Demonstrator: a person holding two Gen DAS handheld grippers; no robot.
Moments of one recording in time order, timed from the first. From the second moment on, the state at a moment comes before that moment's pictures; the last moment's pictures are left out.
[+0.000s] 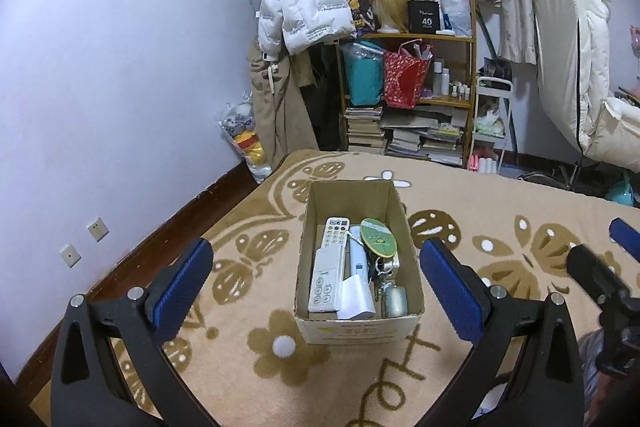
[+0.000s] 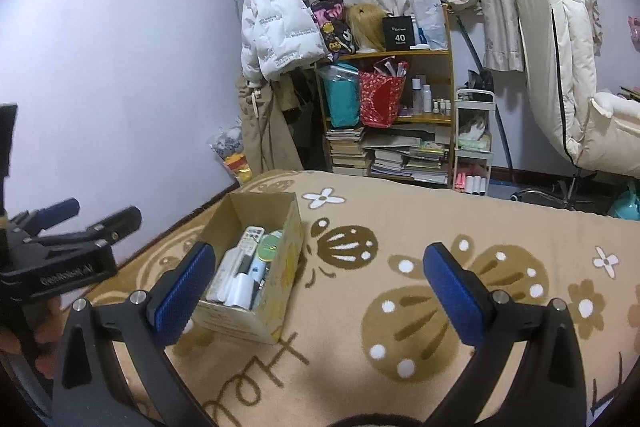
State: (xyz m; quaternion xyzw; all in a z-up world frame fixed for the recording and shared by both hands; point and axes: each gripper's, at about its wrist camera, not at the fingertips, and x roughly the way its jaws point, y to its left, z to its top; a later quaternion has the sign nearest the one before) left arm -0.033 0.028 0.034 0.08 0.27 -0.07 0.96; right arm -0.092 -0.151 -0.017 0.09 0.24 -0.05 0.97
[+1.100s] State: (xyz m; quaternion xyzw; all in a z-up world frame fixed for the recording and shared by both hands) left arm -0.015 0.018 0.012 0.11 0.30 -0.07 0.94; right arm -0.074 -0.154 -0.037 0.09 0.27 -0.06 0.96
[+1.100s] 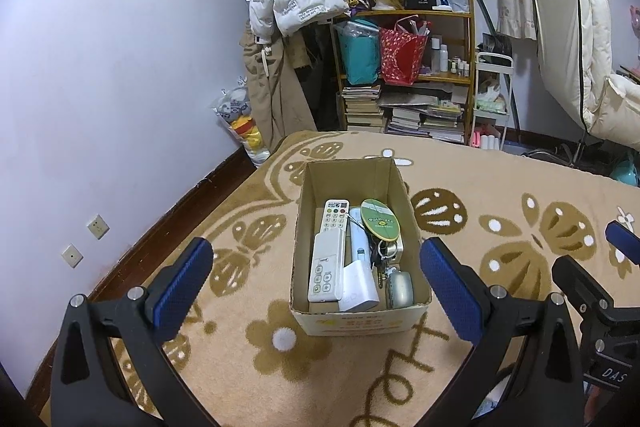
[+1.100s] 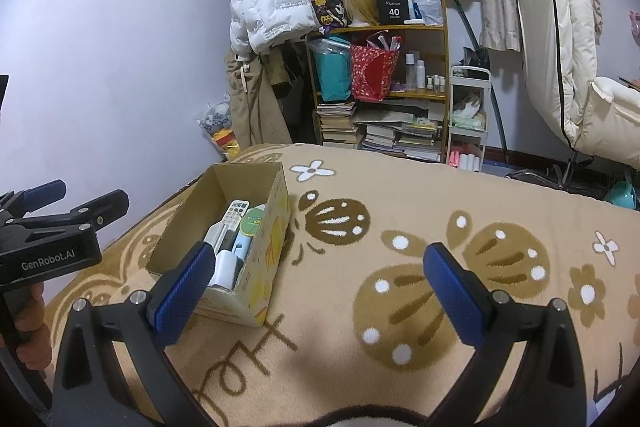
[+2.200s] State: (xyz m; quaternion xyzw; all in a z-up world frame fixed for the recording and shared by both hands) left arm -0.015 0.015 0.006 0.12 0.31 -0.07 0.94; right arm -0.075 -0.159 -0.035 0.09 0.27 -0.06 0.96
